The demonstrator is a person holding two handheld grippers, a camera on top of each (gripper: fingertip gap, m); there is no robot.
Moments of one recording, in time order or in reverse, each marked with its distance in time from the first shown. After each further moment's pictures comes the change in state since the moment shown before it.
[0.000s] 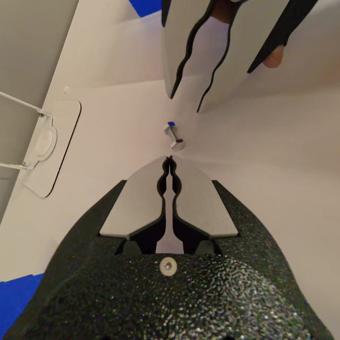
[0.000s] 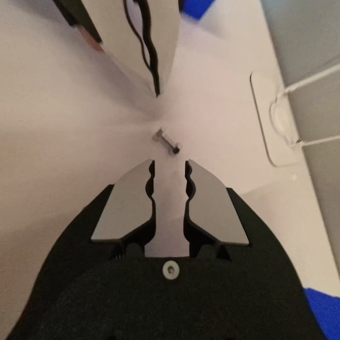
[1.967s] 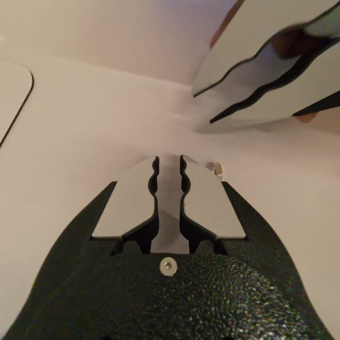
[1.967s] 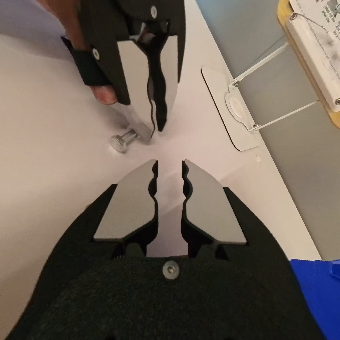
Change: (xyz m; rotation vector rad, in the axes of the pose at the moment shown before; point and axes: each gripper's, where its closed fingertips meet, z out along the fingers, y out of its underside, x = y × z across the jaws) left arm -0.024 -0.005 0.066 -0.062 0.222 -0.272; right arm 0.039 0.012 0.003 0.061 0.229 0.066
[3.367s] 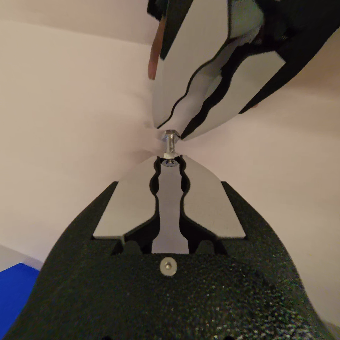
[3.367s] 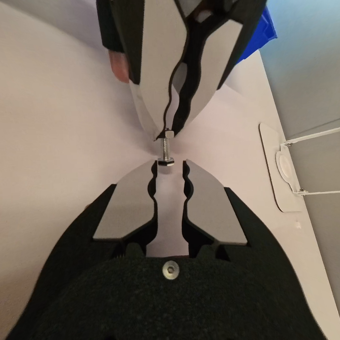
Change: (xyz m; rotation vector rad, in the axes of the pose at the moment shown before) left arm 0.068 0.026 -0.054 -0.189 -0.005 0.073; right arm -0.073 -0.034 -0.006 0.165 -0.291 -0.191
